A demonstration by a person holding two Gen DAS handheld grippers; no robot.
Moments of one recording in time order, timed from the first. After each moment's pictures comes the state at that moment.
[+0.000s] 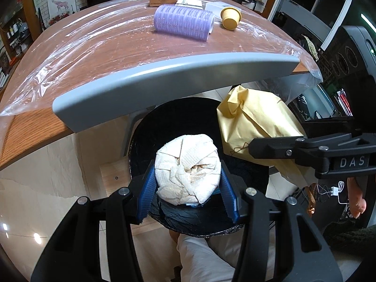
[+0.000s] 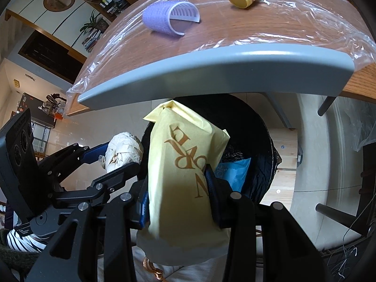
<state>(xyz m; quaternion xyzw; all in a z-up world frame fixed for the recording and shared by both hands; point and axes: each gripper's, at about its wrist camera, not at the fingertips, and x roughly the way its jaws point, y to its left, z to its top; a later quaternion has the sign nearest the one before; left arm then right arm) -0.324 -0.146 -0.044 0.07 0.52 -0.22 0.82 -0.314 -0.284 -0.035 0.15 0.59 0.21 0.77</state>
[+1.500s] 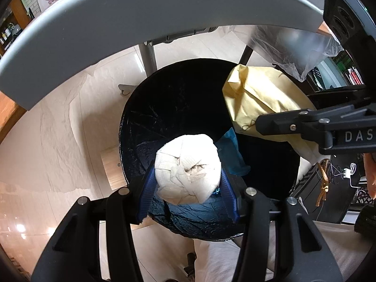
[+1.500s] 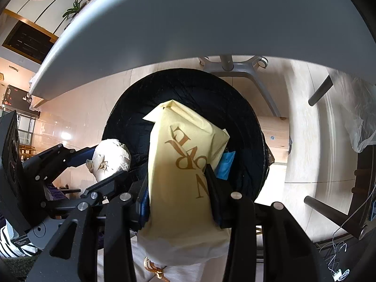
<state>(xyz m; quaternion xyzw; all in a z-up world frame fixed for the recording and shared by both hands) -0.313 -0.168 -0.101 0.12 0.57 -0.20 0.79 -0.291 -0.279 -0.079 0.11 0.64 0.17 0.74</state>
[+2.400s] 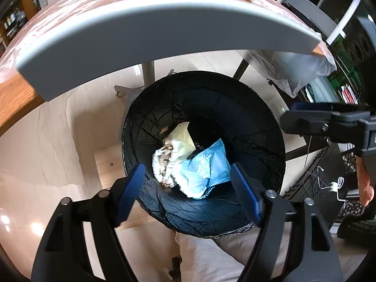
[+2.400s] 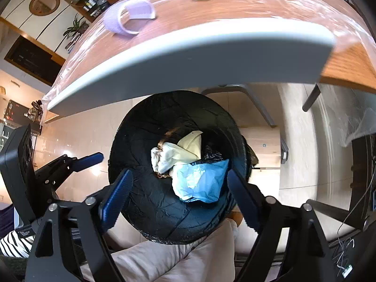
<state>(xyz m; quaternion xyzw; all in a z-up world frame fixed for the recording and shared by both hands) -0.318 -0.145 -0.083 0.06 0.56 -0.21 0.80 -0.306 -0.308 -0.051 0.15 0.59 0.15 0.78</state>
